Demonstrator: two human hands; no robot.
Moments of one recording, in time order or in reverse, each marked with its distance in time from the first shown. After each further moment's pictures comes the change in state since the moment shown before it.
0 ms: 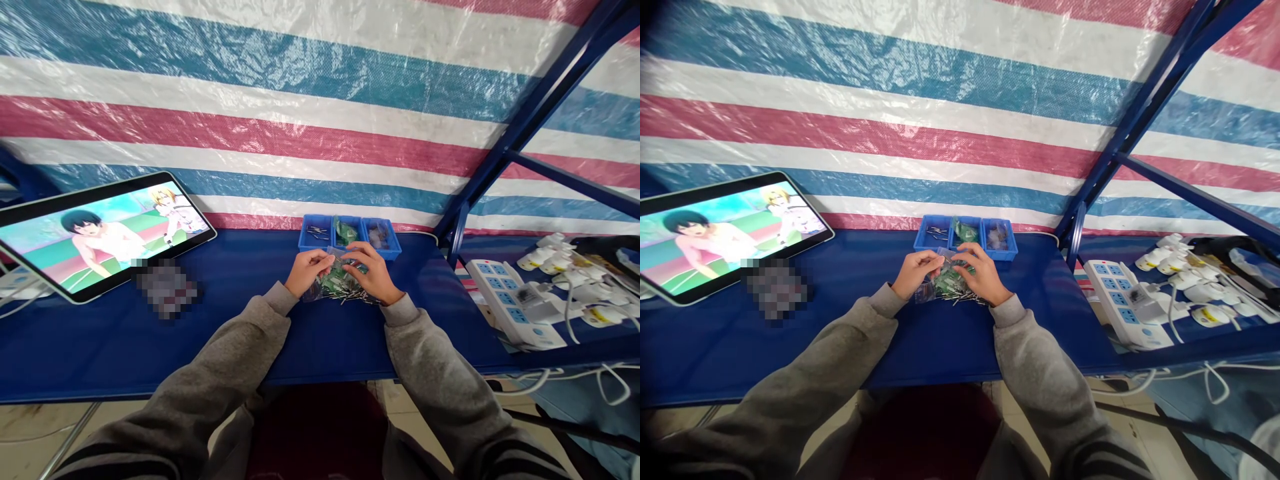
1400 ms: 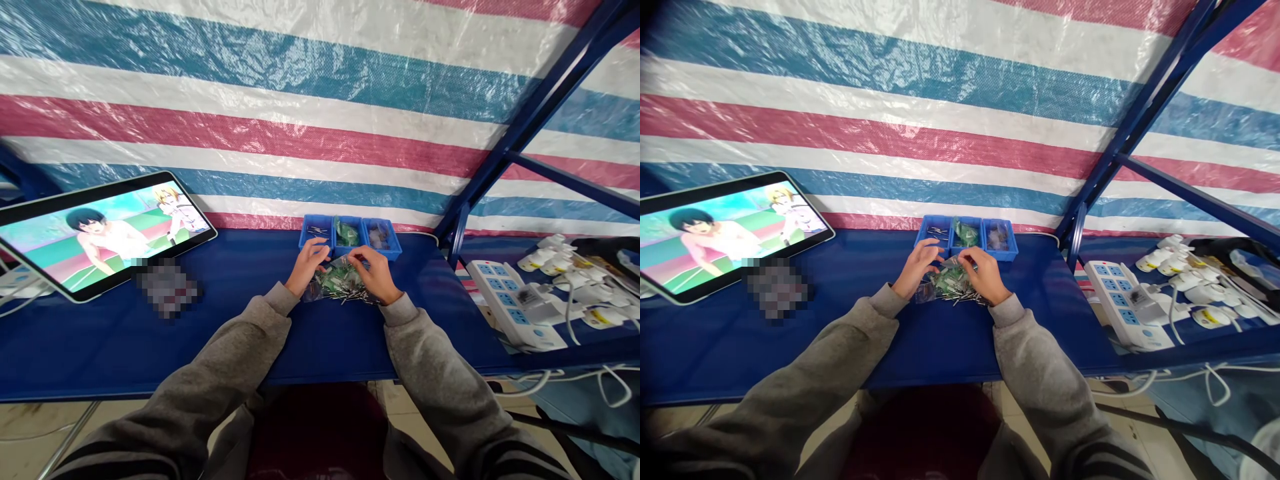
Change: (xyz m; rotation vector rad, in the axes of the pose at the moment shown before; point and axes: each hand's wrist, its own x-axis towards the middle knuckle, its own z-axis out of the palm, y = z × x) left_hand 0.002 -0.002 0.003 -0.150 0.138 -0.100; right_hand 0.002 -0.003 0.004 -0.083 0.089 0.124
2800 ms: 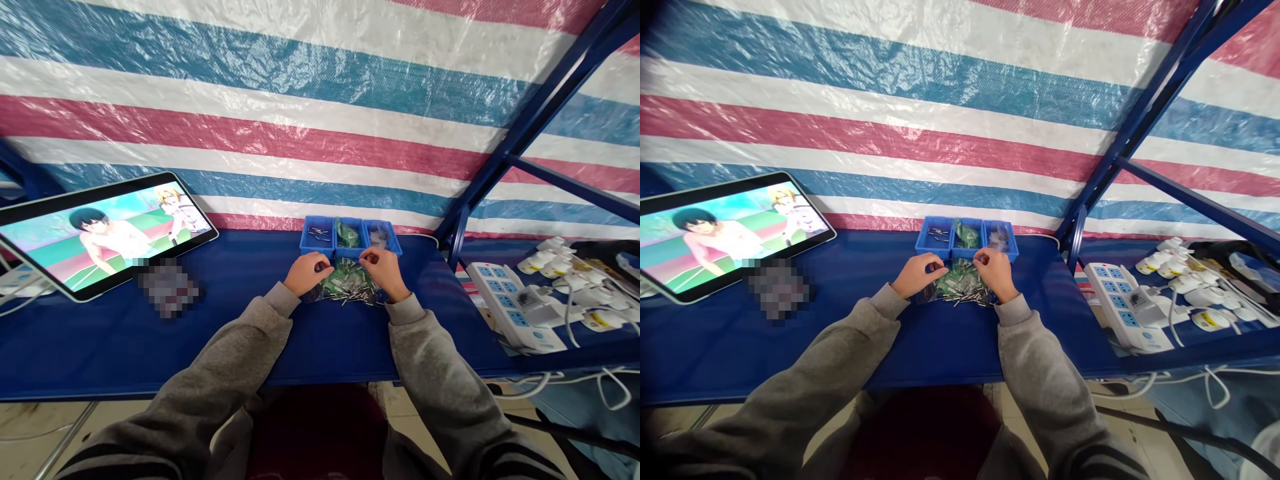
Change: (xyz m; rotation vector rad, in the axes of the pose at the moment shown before) left_hand 0.008 -0.009 -0.019 0.824 -0.166 0.324; right_hand 0.004 0.026 -0.013 -0.136 0.032 0.355
